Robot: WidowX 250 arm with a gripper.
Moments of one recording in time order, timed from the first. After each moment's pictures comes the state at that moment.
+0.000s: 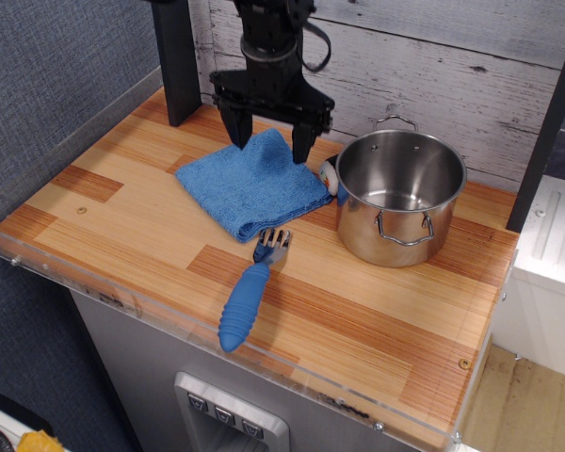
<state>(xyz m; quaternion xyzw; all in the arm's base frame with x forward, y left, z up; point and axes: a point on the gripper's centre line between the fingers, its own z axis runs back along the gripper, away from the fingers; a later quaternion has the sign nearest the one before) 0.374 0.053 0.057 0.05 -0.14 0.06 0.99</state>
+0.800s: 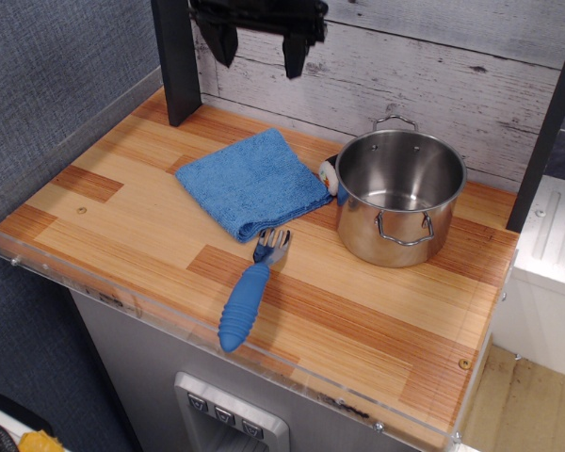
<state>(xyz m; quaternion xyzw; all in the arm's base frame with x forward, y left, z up) 0.371 0.061 0.138 0.06 -0.24 0.09 0.96</state>
